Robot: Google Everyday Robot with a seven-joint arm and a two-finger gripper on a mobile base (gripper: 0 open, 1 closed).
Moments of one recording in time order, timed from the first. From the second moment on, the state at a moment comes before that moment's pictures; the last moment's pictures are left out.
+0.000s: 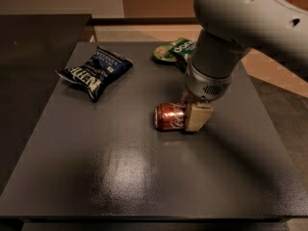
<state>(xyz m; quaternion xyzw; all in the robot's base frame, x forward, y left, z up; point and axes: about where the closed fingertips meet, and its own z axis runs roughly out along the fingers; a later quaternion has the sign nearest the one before) 0.470 -0.098 0.852 -0.71 0.70 0.02 0.08</state>
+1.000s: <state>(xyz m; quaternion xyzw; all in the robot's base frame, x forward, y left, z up) 0.527 -0.046 0.901 -0.69 0.72 0.00 0.09</state>
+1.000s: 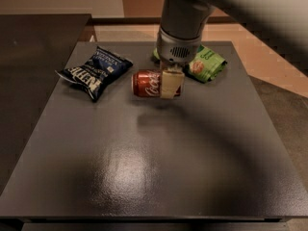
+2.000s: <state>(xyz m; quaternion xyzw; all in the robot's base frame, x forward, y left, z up) 0.574 0.009 0.900 -0.69 0.72 0.03 0.10</state>
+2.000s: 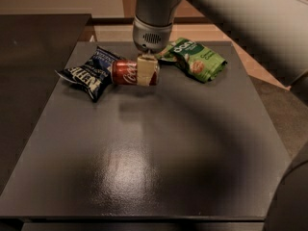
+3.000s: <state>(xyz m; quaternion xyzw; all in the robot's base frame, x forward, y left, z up) 0.599 0.017 0.872 -0.67 0.74 0.04 0.09</state>
